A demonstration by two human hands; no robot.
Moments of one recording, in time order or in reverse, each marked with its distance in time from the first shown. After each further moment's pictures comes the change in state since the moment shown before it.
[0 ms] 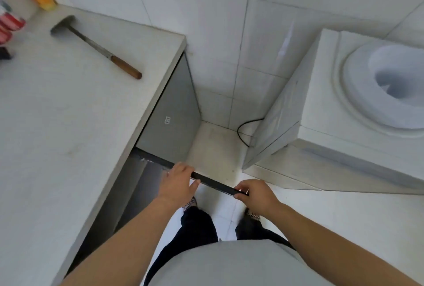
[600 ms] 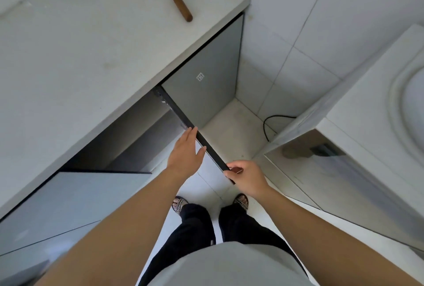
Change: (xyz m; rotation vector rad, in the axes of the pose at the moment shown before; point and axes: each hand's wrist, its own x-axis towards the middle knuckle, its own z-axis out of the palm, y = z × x) left_hand -0.047 0.073 0.033 -0.419 0.225 -0.483; right_hand 0.010 0.028 0.012 0.159 -0.143 -0.142
